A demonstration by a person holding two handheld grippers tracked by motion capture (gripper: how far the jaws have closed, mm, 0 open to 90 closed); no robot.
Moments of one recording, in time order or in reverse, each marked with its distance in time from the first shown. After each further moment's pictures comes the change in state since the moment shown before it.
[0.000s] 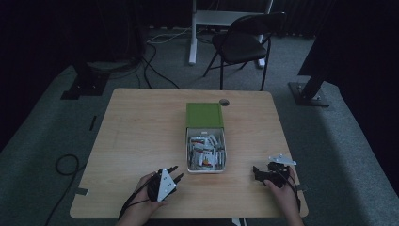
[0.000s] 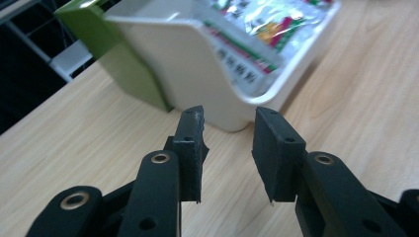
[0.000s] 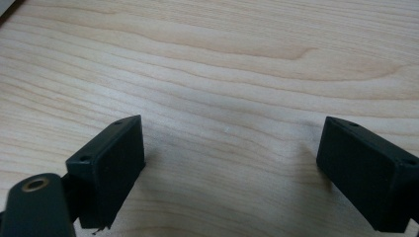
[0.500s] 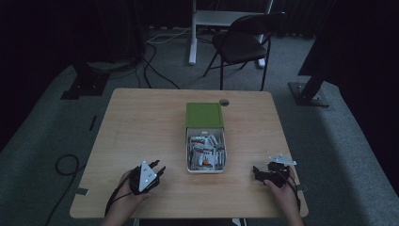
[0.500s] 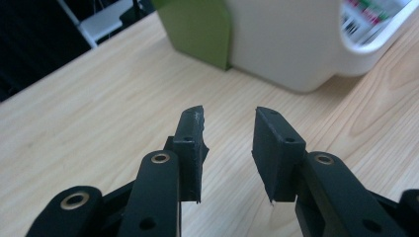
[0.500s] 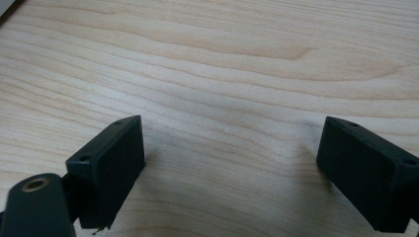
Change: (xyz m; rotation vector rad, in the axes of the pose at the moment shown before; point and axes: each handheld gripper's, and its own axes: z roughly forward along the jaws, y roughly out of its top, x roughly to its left) left arm 0.038 -0.033 -0.011 0.046 0.077 -0.133; right arm 0.000 0.000 0.000 0.000 0.001 0.000
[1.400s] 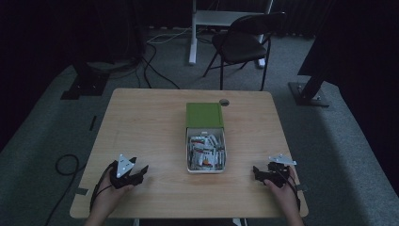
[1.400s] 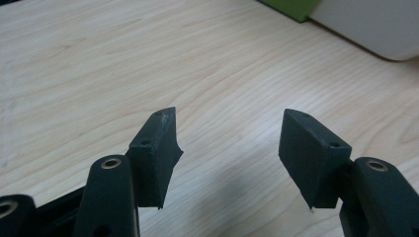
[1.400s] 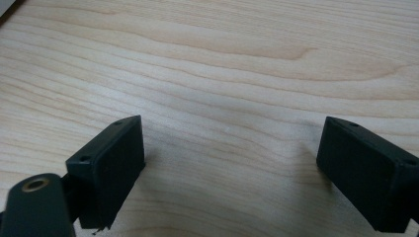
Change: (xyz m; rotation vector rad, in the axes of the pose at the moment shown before) left arm 0.054 -0.038 -0.007 0.112 0.028 -0.266; right arm 0.000 0.000 0.000 0.000 0.000 0.001
